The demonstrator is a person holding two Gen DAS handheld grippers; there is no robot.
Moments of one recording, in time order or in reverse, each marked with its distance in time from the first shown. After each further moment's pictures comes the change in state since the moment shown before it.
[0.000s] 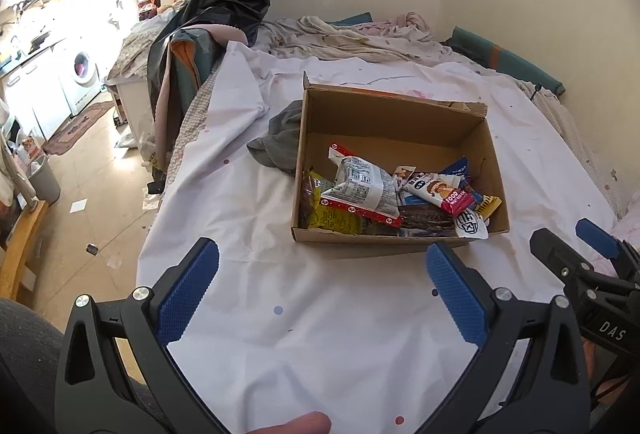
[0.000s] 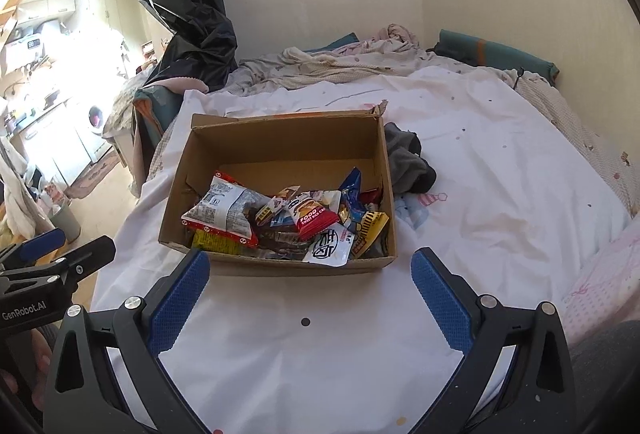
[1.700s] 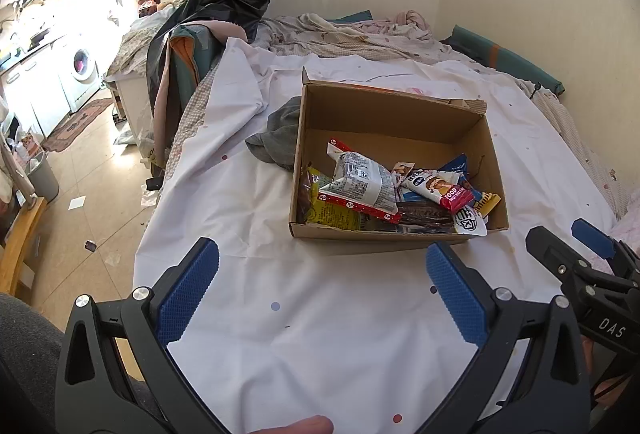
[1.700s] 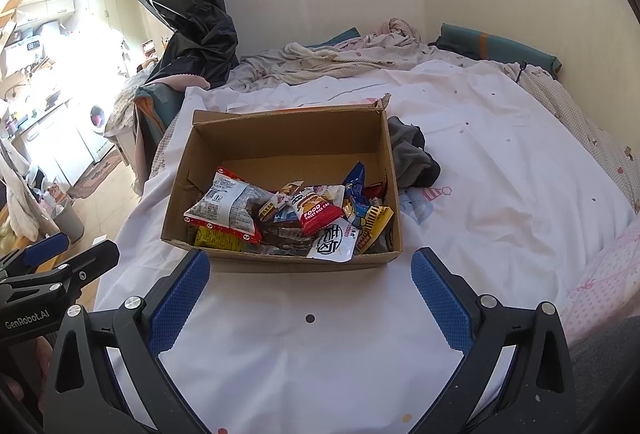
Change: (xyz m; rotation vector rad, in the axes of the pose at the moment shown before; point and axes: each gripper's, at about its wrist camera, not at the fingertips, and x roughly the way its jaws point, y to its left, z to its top) left arm 0.001 -0.001 -0.003 -0.004 0.010 -0.004; right arm 0.003 -0.001 -0.001 0.010 0.018 0.012
